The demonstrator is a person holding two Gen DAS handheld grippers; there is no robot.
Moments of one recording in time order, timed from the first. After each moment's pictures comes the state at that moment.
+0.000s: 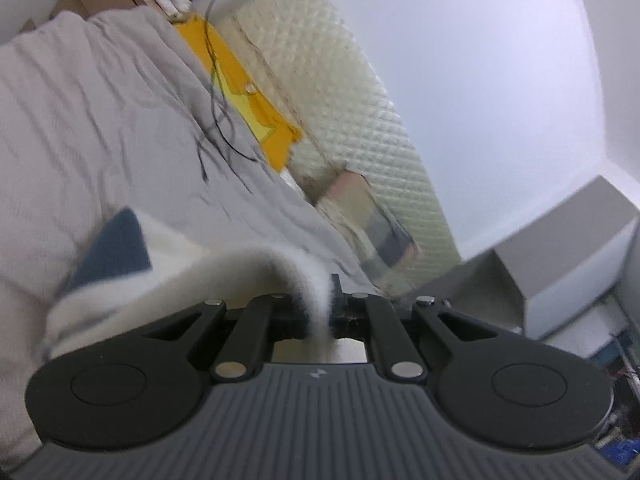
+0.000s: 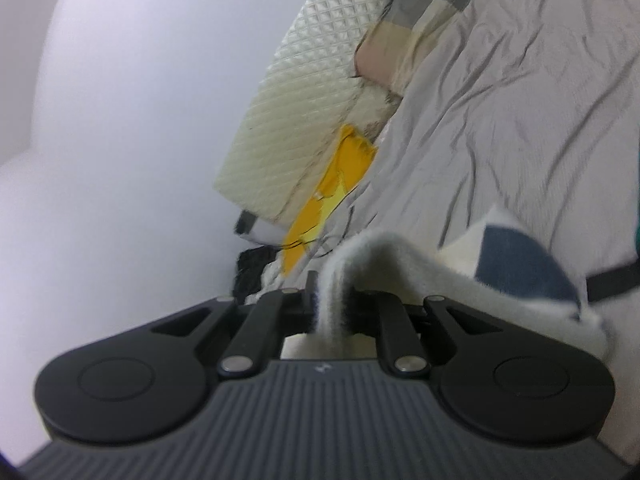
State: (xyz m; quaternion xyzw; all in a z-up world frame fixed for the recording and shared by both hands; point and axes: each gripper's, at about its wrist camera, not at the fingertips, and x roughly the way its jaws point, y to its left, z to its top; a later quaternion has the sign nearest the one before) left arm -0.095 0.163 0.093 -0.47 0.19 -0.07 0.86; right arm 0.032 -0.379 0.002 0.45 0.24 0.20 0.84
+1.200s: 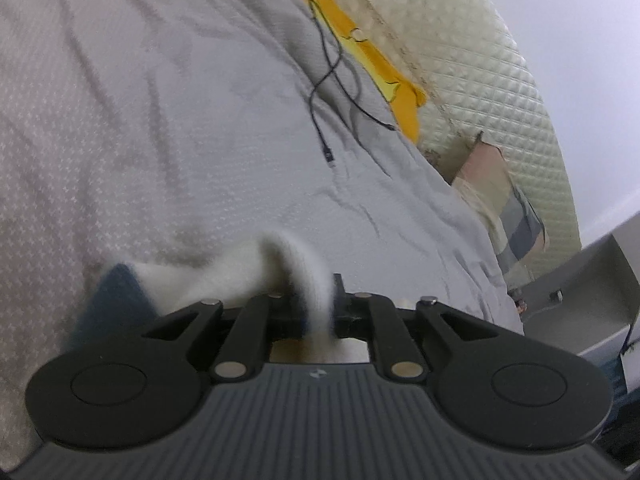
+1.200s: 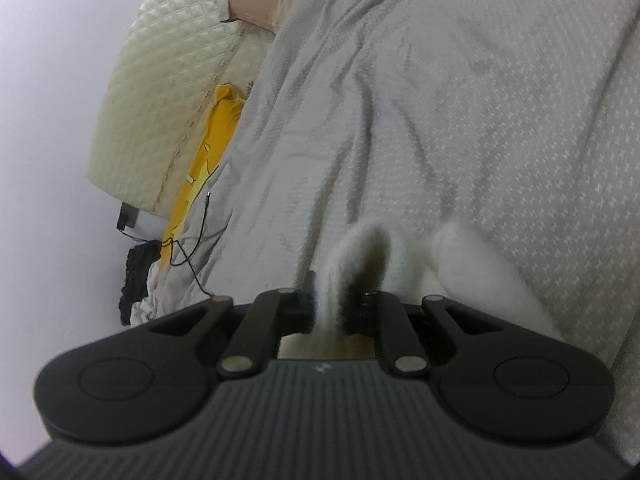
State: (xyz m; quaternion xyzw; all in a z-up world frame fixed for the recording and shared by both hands) left arm 0.192 0.200 -0.118 -0.42 0.30 0.01 0.86; right arm 0.246 -0.343 -0.184 0.43 0.33 0.12 0.83
